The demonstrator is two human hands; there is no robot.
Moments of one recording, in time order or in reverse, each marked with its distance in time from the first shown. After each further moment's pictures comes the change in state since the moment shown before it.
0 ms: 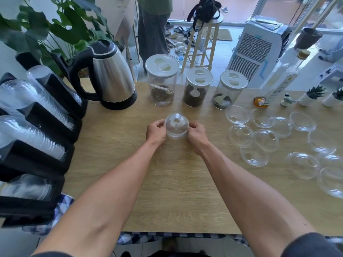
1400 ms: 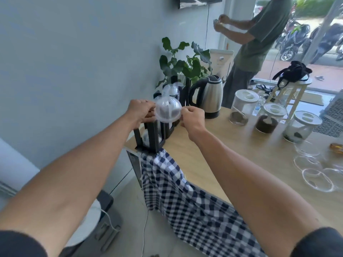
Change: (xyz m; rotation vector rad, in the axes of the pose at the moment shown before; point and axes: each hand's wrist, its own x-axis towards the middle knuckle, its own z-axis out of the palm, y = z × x) left_hand -0.303 0.081 -0.334 -0.125 0.444 0.202; right_hand -0.307 -0.114 0.154 0.097 -0.406 -0.429
